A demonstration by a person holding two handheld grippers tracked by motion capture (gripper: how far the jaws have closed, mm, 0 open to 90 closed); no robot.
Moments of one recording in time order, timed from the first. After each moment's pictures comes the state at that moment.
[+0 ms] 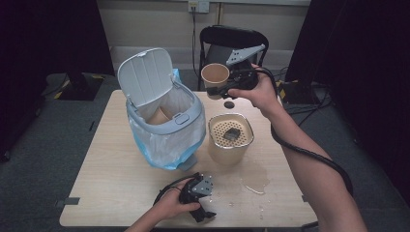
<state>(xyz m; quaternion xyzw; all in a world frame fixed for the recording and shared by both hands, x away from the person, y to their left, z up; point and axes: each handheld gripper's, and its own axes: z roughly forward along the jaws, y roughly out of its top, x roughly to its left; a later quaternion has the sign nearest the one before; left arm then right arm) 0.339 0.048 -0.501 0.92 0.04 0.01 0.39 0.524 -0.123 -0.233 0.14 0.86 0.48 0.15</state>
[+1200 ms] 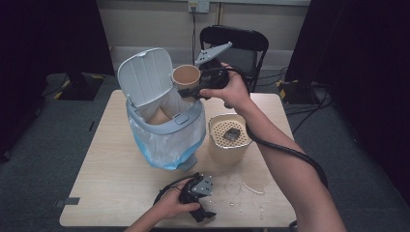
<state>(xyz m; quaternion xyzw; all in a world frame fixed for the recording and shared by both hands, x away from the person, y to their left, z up) 0.337 0.048 -0.500 0.92 0.05 0.01 0.38 0.522 -0.050 -0.234 0.10 0.86 0.48 0.11</state>
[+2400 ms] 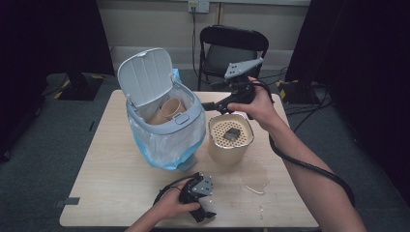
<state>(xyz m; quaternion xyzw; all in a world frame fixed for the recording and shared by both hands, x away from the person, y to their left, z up) 0.338 0.048 -0.501 0.92 0.05 0.01 0.39 0.497 -0.123 -0.257 0.13 0.85 0.51 0.10</state>
